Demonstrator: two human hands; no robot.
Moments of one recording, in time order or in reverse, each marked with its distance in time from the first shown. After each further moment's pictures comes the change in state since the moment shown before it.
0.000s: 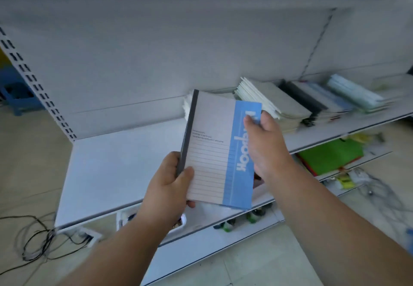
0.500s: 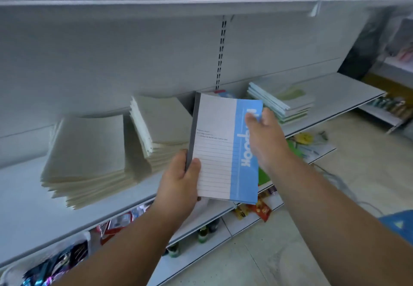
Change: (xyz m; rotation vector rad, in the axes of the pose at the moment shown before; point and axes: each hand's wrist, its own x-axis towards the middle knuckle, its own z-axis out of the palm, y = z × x) left_hand 0.066 0.061 0.333 0.079 -0.065 0.043; right_hand 0.174 -0.012 -0.290 -0.245 0.157 -0.045
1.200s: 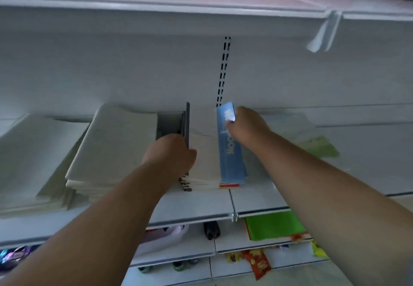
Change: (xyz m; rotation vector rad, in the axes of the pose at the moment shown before) left_hand 0.225 0.028 0.120 0.978 0.156 -0.214; right_hand 0.285 0.028 0.025 -0.877 -0.464 -0.444
